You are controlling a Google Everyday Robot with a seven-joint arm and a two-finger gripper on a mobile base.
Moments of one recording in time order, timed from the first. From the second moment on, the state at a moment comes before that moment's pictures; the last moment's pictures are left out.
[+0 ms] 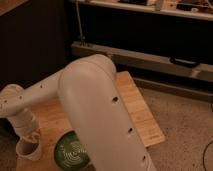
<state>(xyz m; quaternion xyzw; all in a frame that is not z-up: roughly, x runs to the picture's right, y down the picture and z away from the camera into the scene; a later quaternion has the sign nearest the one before) -0.338 0.231 0.683 -0.38 0.18 0.33 0.85</state>
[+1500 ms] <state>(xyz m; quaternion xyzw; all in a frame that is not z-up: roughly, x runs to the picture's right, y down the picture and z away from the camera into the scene) -0.211 0.129 0.590 -0.45 0.08 0.43 0.78</state>
